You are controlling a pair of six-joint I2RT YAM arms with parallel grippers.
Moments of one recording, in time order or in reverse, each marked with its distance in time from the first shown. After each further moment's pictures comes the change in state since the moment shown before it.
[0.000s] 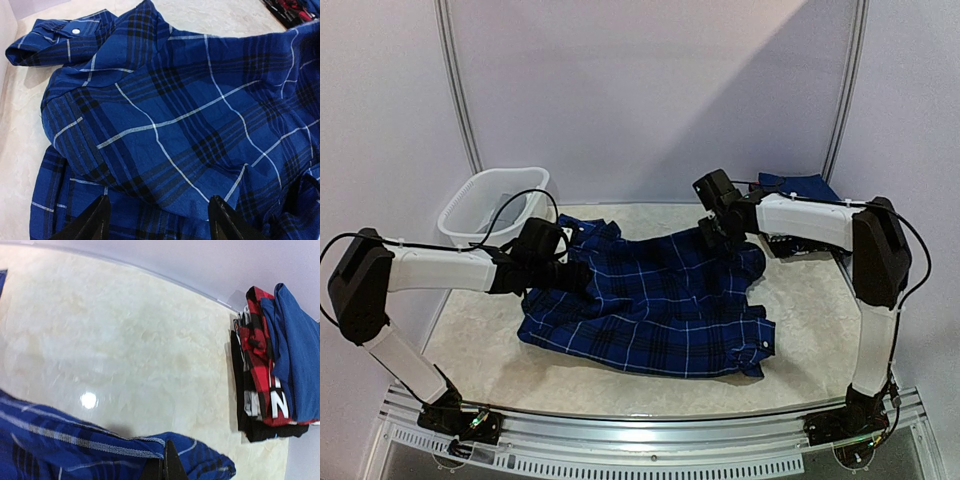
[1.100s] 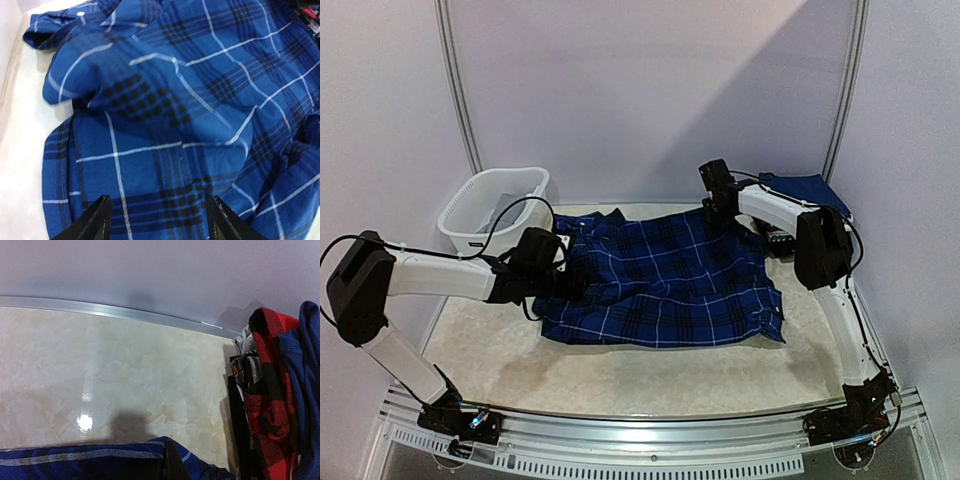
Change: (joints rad) left arm -0.009 -0.011 -0.071 0.067 -0.021 -0.008; right arm -0.193 0.538 0.673 -0.066 -0.023 -0.026
